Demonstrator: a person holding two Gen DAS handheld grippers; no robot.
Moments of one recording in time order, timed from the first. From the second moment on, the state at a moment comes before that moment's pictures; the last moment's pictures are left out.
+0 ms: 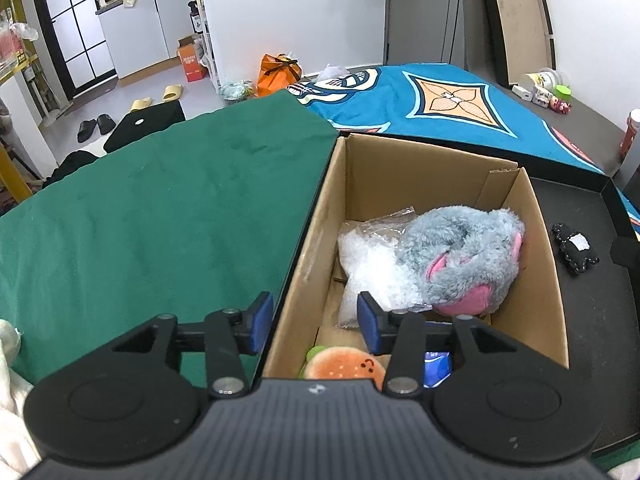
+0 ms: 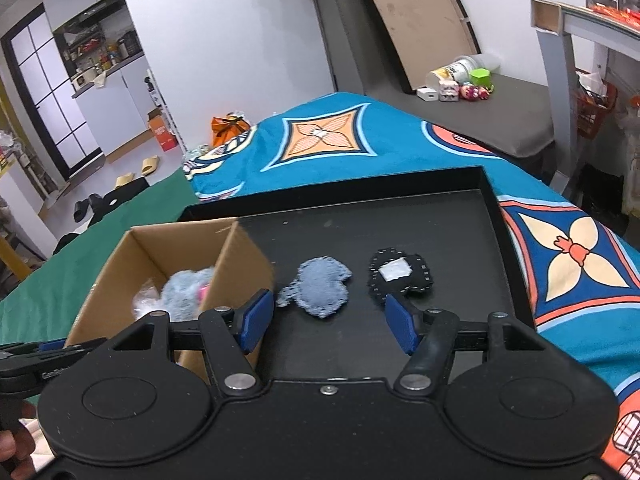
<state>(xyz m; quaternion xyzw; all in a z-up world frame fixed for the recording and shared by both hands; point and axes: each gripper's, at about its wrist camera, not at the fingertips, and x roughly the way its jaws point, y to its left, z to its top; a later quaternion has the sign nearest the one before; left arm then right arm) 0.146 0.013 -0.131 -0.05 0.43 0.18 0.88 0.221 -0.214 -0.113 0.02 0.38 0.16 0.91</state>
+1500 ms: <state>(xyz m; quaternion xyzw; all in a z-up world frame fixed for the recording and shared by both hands) 0.182 -0.006 -0.147 0.01 0.46 0.23 0.86 0.296 -0.228 -0.181 -0.04 0.44 0.14 0.89</state>
